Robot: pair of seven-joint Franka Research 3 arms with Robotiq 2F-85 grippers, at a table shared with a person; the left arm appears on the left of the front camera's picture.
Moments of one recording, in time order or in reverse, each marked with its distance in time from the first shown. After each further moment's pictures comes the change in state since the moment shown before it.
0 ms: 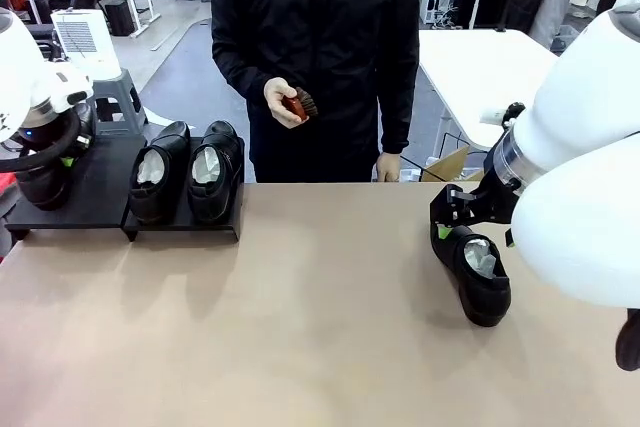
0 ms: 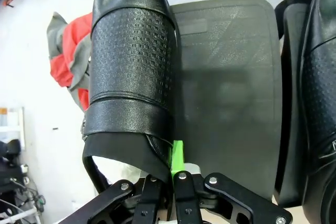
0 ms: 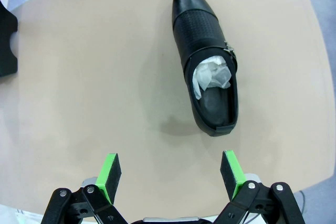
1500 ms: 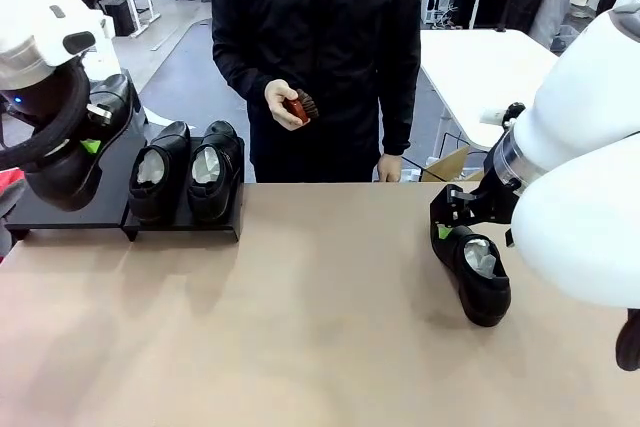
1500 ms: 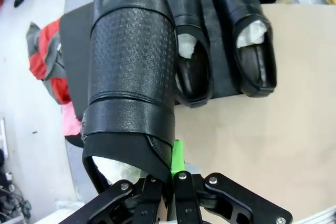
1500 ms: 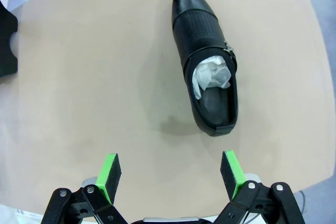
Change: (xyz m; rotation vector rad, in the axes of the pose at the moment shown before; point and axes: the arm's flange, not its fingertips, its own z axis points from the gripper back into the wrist) left arm -0.072 -0.083 0.212 -0.161 -0.033 -0.029; right arm 0.000 0.000 0.000 0.000 0.000 0.000
